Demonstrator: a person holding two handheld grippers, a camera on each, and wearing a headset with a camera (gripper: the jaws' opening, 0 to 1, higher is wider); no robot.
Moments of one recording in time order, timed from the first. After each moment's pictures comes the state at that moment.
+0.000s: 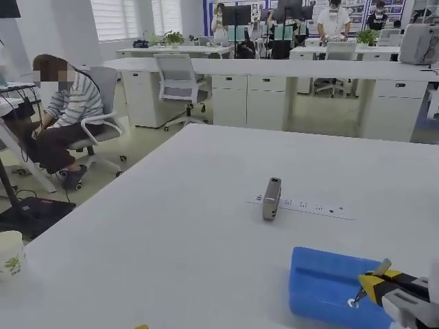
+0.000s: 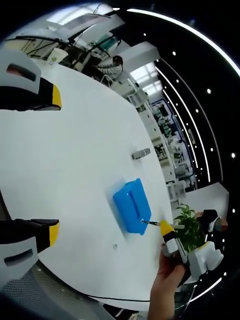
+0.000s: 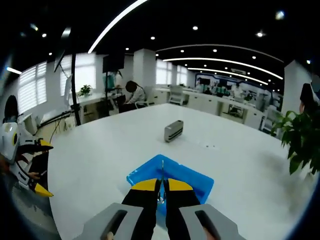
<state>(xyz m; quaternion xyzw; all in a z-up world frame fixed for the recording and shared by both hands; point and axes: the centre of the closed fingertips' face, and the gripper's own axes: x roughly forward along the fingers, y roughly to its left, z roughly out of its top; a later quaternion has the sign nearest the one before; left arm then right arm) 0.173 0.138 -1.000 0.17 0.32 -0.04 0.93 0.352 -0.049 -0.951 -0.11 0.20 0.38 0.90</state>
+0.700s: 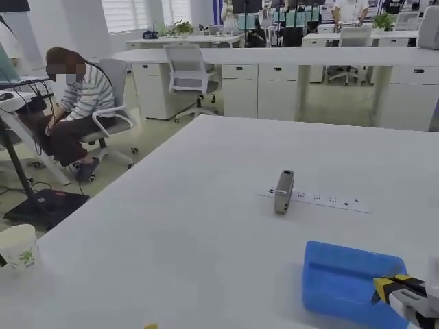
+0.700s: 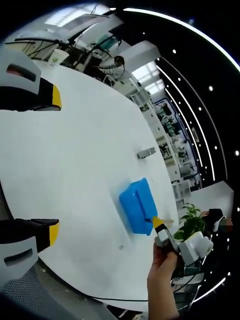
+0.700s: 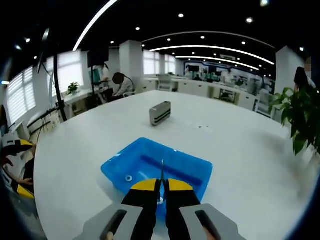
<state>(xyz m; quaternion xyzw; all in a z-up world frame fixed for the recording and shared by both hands) 0.171 0.142 -1.007 0.18 0.34 -0.03 0.92 0.388 -0.062 -1.012 -0.09 0.25 0.34 0.90</state>
